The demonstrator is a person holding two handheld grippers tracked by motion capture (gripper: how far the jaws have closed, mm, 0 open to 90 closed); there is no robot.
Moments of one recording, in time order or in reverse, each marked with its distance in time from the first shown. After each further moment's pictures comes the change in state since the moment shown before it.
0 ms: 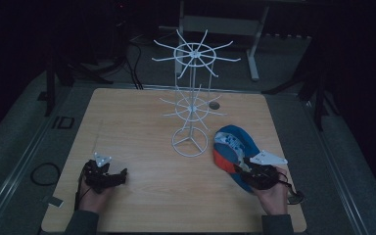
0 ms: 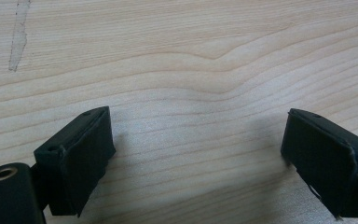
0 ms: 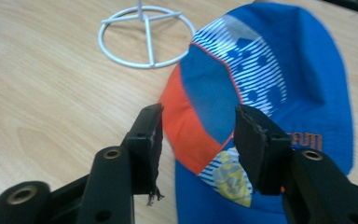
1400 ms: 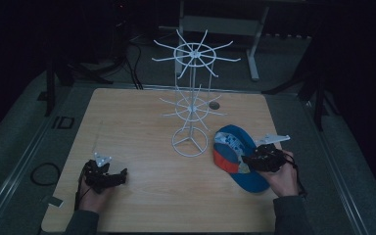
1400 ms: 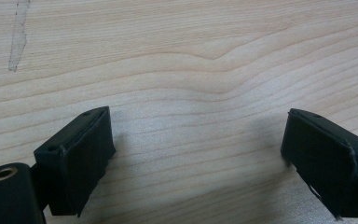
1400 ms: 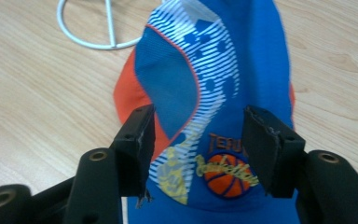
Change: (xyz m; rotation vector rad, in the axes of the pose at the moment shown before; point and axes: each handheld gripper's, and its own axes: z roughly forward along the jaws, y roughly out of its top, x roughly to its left) left arm 0.000 0.000 0.000 0.000 -0.001 -0.003; right arm -0.048 0.030 0.010 0.182 0.004 0.011
